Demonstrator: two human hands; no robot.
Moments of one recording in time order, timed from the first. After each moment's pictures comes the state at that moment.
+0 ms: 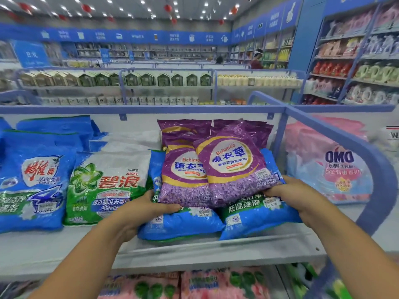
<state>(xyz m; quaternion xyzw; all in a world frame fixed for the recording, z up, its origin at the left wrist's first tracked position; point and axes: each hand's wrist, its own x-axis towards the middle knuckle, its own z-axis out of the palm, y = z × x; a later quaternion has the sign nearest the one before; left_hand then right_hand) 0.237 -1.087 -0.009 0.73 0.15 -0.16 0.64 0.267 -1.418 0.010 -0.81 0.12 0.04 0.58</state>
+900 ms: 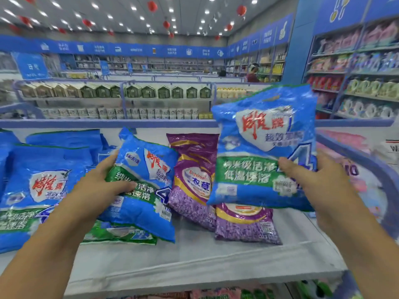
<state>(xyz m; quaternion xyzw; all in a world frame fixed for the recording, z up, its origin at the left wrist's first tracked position) 0.229 -1.001 0.059 0.79 0.08 0.11 0.59 0.216 -1.366 0.084 -0.71 -0.01 -0.24 0.66</state>
